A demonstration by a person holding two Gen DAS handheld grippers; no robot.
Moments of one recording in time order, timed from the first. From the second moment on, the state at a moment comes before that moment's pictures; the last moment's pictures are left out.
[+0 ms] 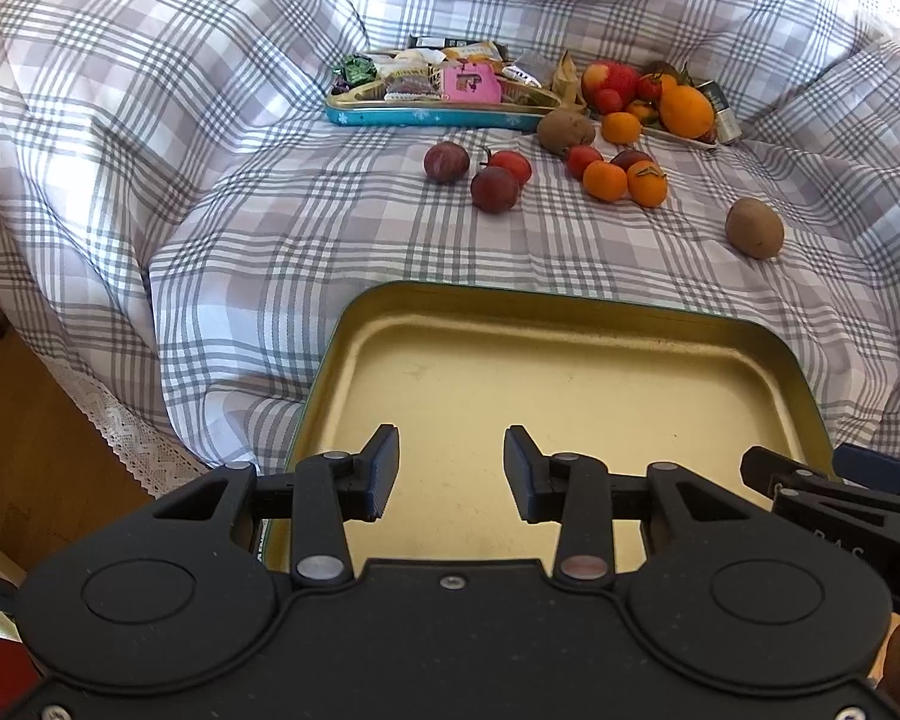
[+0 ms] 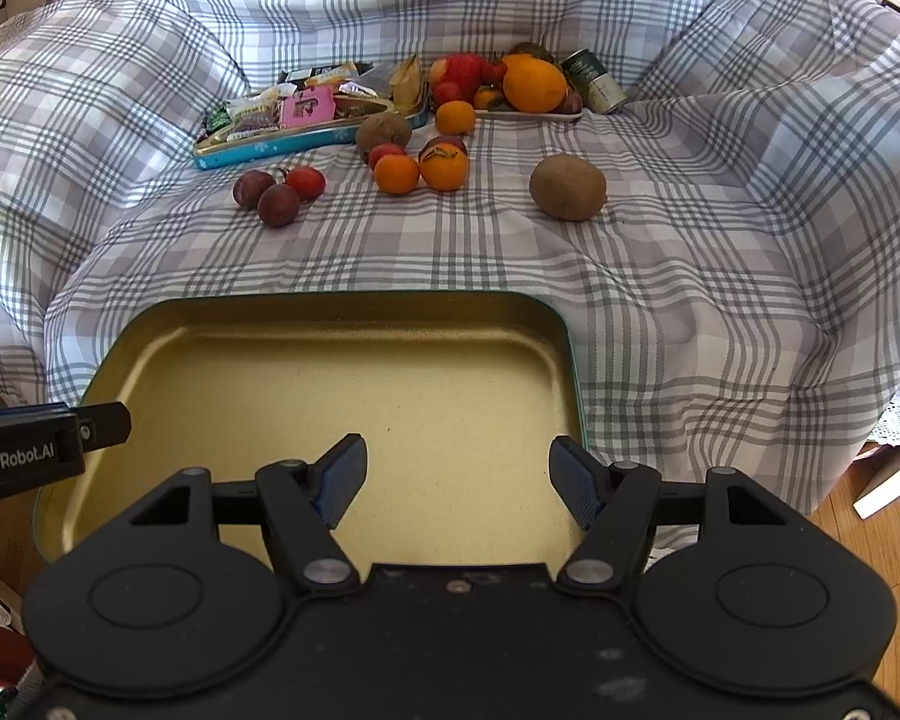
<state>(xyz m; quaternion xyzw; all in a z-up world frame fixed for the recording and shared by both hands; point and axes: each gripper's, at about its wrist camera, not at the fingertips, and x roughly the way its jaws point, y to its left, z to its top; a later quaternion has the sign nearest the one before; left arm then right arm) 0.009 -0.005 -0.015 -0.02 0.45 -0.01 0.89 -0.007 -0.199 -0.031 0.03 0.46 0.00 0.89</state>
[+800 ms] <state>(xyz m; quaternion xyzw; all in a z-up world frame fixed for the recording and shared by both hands) 0.103 -0.014 -0.005 0.01 0.42 -0.03 0.90 0.077 -0.216 -0.023 0.04 0.44 -0.01 0.90</state>
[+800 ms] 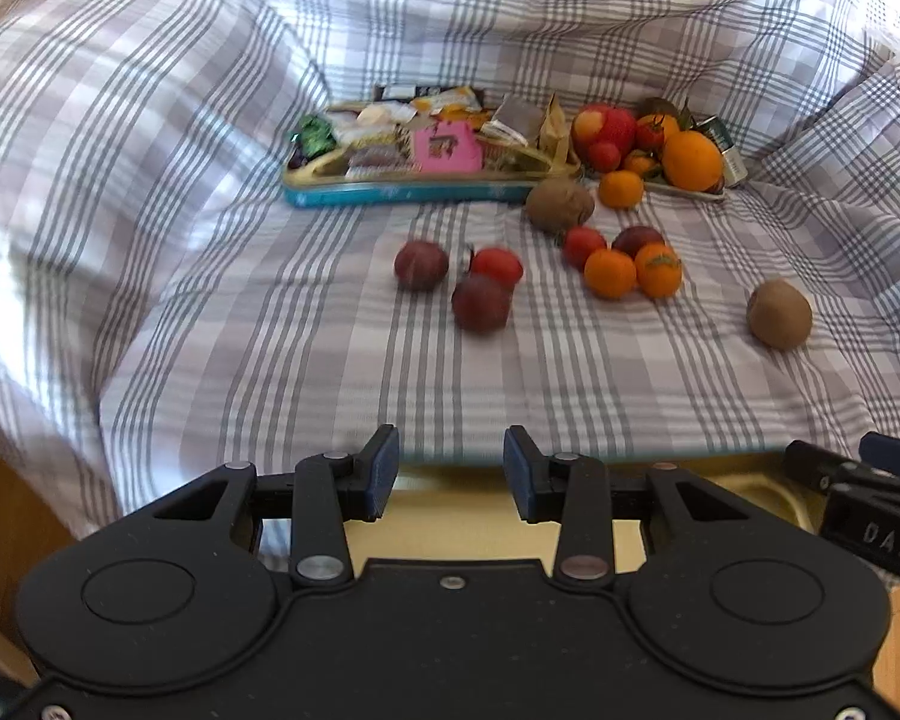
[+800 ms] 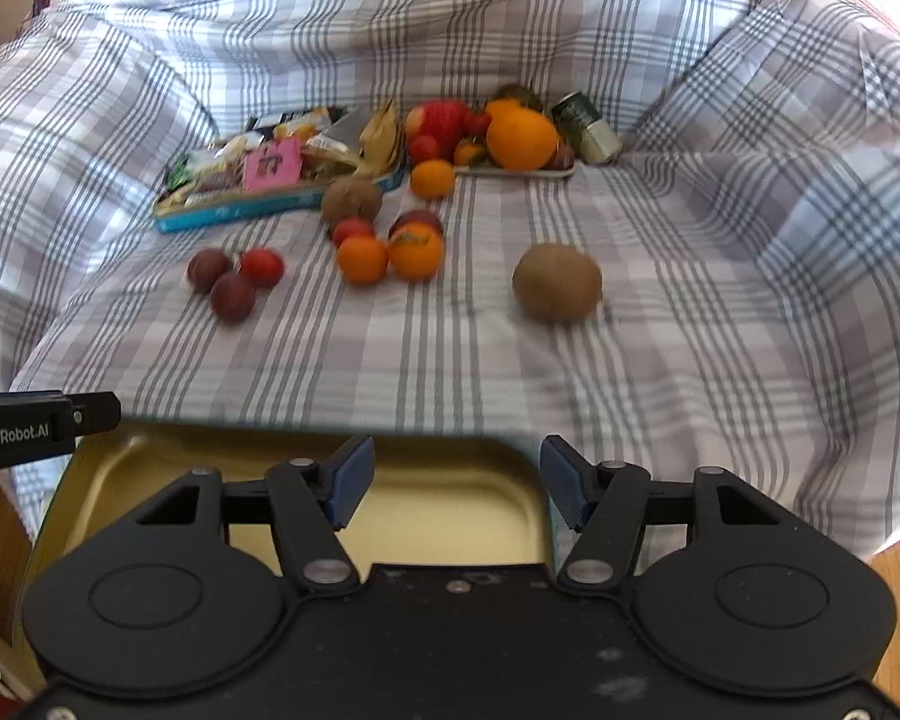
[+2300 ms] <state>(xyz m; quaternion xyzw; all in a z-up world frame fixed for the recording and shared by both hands) 0.239 -0.034 -0.070 0.00 0.47 -0.03 0.88 0.234 -0.270 -0.104 0.07 0.46 -0.10 0.88</state>
